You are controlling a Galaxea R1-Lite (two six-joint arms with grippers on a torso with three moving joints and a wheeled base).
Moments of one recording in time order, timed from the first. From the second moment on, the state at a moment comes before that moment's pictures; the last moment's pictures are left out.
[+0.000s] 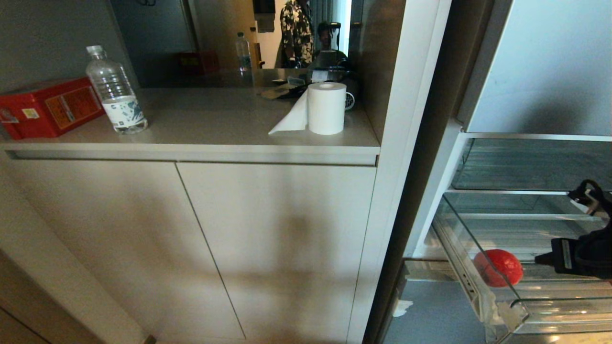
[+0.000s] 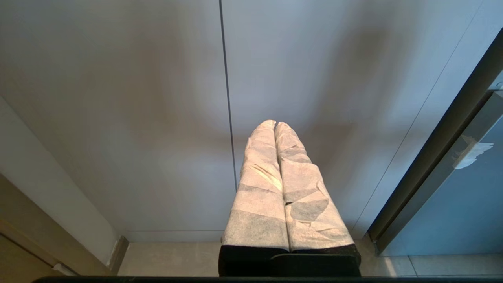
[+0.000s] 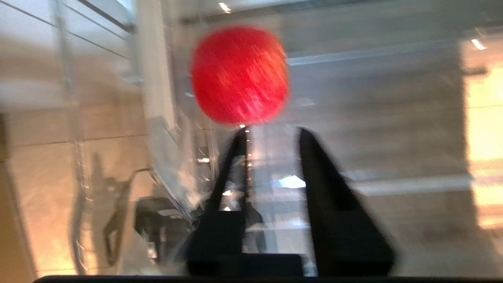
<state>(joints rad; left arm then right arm) 0.00 0.00 0.00 0.00 0.00 0.00 -0.20 1.50 -0.81 0.14 0.11 0.03</state>
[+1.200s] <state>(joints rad) 0.00 0.00 0.00 0.00 0.00 0.00 -0.17 1.85 -1.00 0.12 0.15 0.07</state>
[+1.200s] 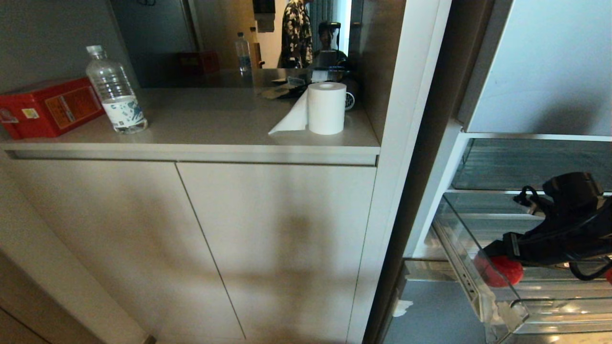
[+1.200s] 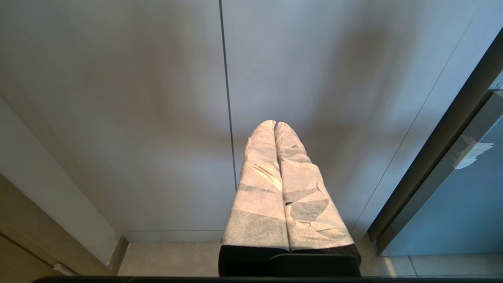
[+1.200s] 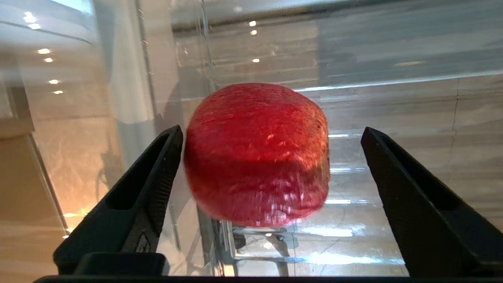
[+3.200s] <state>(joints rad) 0.00 0.00 0.00 0.00 0.00 0.00 -0.16 1.03 -0.65 0.13 0.15 0.09</state>
